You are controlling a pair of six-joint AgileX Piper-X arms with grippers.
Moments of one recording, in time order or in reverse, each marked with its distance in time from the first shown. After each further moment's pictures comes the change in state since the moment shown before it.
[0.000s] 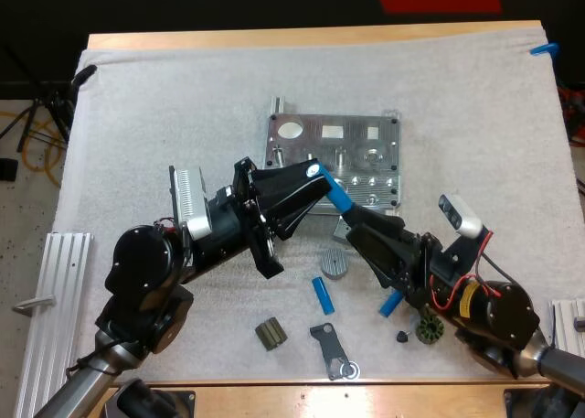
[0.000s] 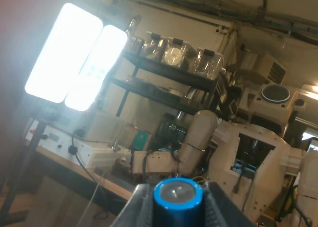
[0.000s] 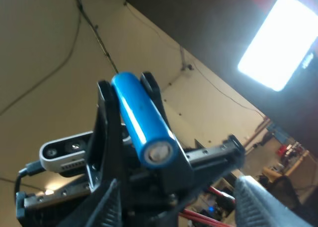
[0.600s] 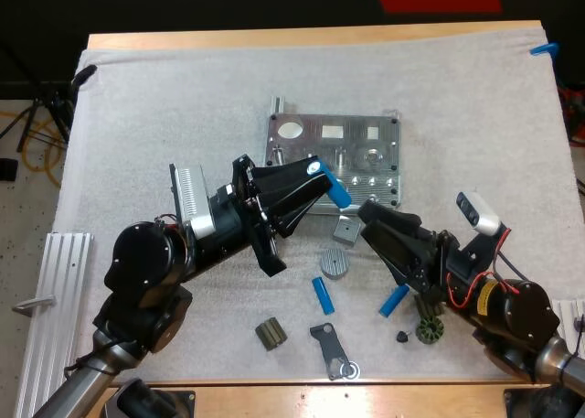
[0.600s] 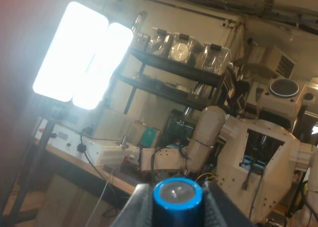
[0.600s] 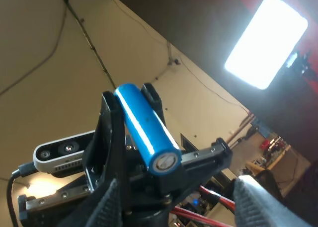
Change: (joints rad) left arm 0.000 0.000 -0.021 0.046 -0.009 0.035; right arm -0.053 -0.128 0.019 0.148 -0.039 0.002
